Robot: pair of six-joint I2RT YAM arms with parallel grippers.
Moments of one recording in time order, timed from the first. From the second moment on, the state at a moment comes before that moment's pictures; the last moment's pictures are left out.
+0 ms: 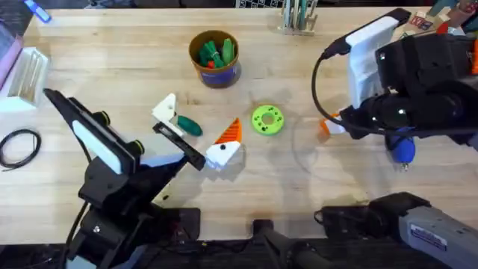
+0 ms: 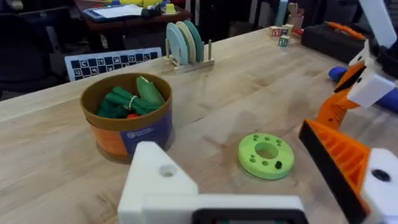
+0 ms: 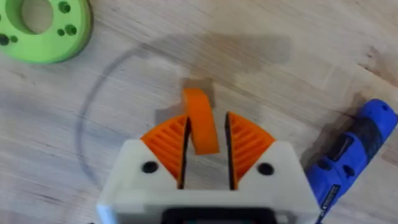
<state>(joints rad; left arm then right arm) -0.40 0.01 0.01 -0.06 0.27 -0.01 0.22 1.07 0.72 -0.83 0.08 -0.23</state>
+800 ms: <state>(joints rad) -0.40 0.01 0.01 -0.06 0.27 -0.01 0.22 1.02 0.72 -0.86 0.08 -0.19</state>
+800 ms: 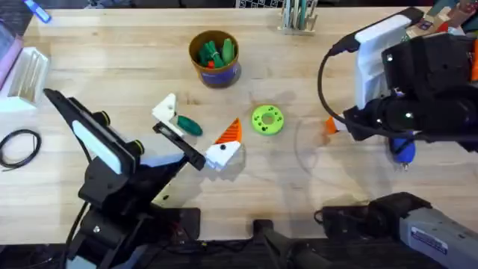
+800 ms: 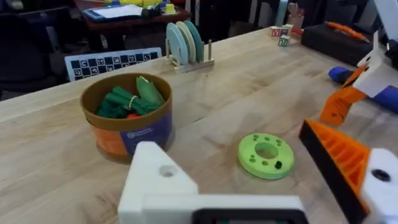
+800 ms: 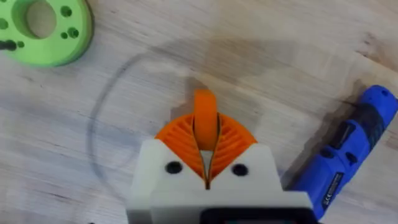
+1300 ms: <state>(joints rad) -0.40 0.01 0.01 -0.06 0.27 -0.01 0.22 0.77 0.73 -0.41 -0.37 0.17</state>
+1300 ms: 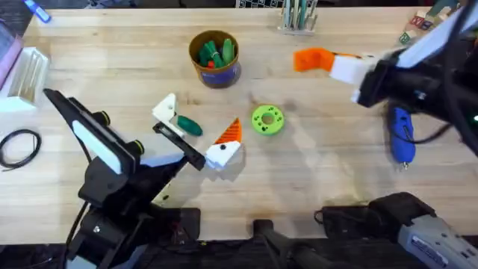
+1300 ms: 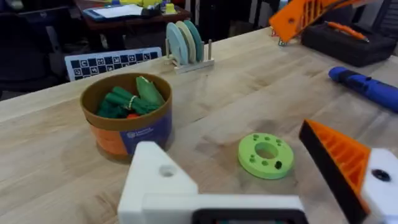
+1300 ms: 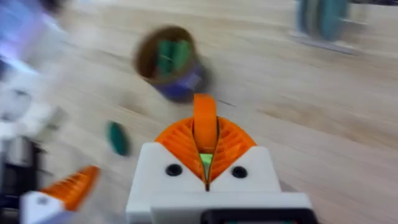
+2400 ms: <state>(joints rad) -0.40 0.01 0.01 -0.05 0.62 -0.14 0.39 1.41 0.55 0.45 -1.16 1.06</state>
